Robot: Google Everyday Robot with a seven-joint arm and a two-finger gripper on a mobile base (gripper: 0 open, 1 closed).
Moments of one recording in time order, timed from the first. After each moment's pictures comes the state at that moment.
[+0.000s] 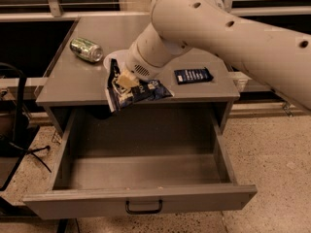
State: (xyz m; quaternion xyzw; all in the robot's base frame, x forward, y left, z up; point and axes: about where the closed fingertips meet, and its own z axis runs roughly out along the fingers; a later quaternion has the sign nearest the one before) arm 0.594 0.072 0.894 -0.59 0.73 0.09 0.34
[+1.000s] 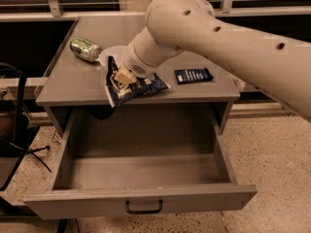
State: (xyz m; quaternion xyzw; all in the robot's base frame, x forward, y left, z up) arm 0.627 0.079 0.884 -0.60 0.71 0.07 0.36
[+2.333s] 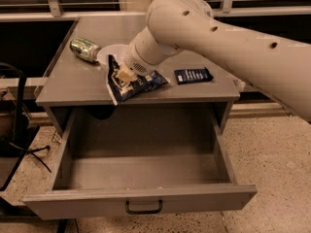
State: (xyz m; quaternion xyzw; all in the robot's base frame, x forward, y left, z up) arm 0.643 0.080 0.881 -0.60 0.71 0.07 0.37
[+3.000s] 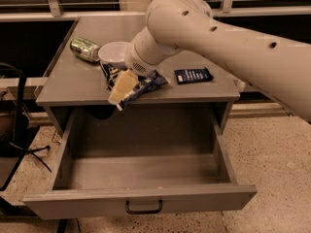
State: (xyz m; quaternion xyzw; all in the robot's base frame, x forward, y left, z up) arm 0.643 0.081 0.881 -0.60 0.71 0.07 0.37
